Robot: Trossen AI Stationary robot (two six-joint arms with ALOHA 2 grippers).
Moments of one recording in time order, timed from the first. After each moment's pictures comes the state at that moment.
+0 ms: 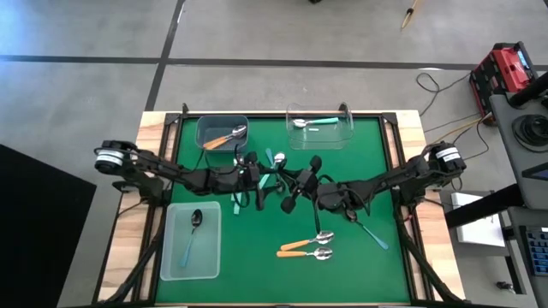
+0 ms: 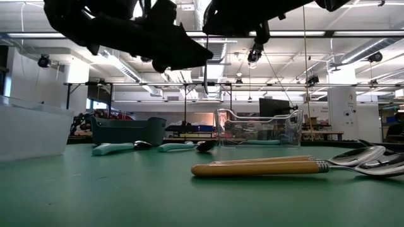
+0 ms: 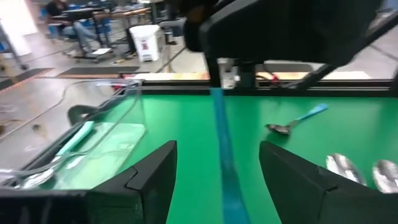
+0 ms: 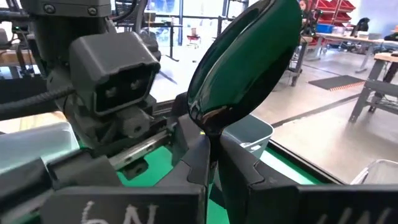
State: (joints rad) left arm -0.06 1.56 0.66 0.74 -0.26 0.02; right arm 0.24 1.62 0.94 0.57 0.82 0.05
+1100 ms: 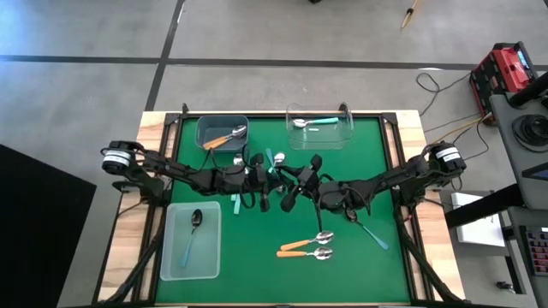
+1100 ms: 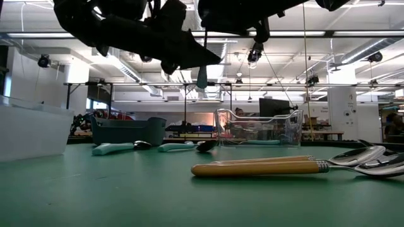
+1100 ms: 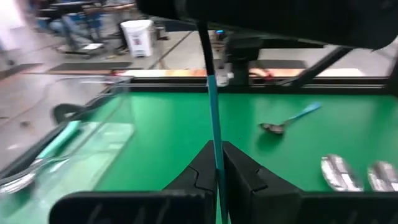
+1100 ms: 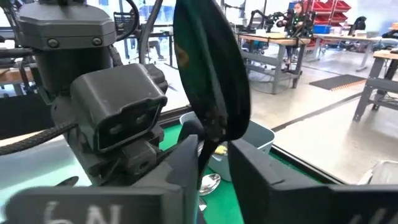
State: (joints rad) left arm -0.06 1.62 0.73 0.73 -0.21 0.02; right arm 0.24 1.62 0.94 0.61 0.83 0.07
